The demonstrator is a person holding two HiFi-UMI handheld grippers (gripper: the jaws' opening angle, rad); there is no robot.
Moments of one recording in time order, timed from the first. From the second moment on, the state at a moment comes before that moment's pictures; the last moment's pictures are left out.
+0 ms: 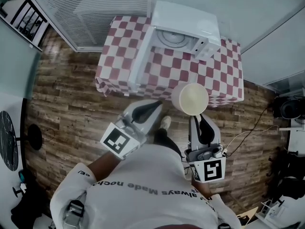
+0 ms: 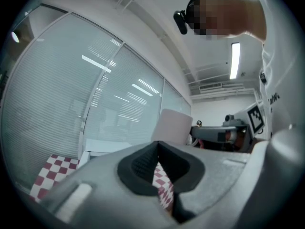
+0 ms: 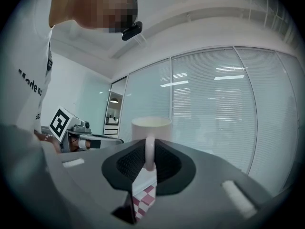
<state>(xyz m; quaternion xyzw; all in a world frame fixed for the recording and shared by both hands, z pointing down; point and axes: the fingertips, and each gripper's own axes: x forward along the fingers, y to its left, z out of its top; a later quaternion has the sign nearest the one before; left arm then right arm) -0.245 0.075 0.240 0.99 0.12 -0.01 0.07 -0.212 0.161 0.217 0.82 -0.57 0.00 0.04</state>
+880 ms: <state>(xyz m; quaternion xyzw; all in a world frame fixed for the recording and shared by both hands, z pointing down) -0.036 0.065 0.236 0.99 0.09 -0.01 0.06 -0.003 0.145 0.214 0.80 -0.60 -0.01 0.03</state>
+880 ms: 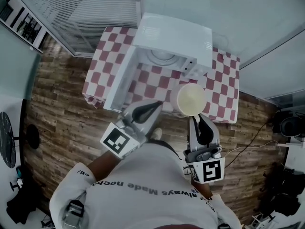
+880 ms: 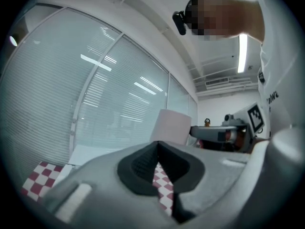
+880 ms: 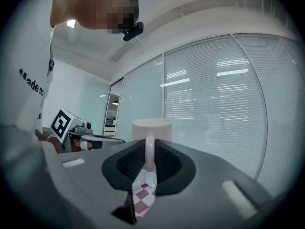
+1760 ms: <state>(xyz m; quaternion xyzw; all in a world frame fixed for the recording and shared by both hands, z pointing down) 0.039 0.021 0.252 1.00 0.05 0.00 0.07 0.075 0.096 0.228 0.77 -0.64 0.01 0.02</state>
